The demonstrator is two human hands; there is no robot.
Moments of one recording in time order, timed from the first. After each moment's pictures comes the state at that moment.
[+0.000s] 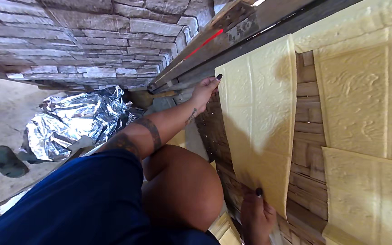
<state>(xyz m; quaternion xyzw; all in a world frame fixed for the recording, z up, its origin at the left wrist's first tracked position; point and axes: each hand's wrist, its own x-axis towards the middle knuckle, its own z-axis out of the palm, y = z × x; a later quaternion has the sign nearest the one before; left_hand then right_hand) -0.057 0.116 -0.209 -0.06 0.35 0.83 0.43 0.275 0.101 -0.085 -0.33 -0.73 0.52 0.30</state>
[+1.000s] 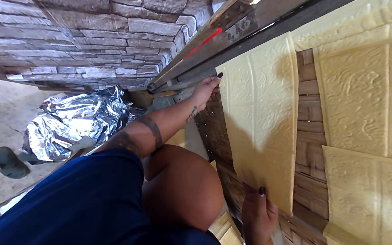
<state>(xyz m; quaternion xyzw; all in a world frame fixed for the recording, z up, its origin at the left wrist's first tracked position) -0.060 0.127 -0.219 -0.04 0.38 0.81 0.45 0.275 0.105 -0.085 -0.34 -0.72 0.52 0.31</state>
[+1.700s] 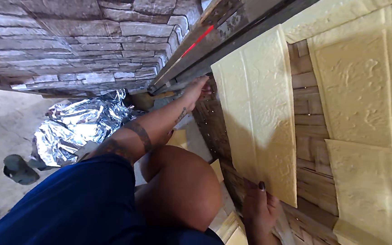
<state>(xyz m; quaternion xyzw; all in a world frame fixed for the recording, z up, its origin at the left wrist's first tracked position) -0.065 0.106 -0.224 -0.04 0.46 0.74 0.49 0.276 0.108 -0.095 -0.35 -0.69 0.53 0.34</state>
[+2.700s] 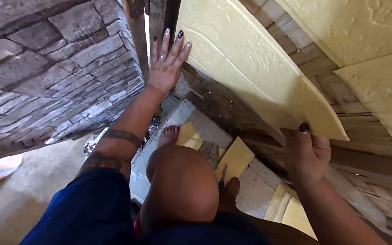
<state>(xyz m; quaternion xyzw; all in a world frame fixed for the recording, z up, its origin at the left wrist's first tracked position) -0.104 0.113 -0.234 0.55 0.76 0.28 -0.21 0.278 0.191 -0.083 -0.33 -0.76 0.44 0.34</state>
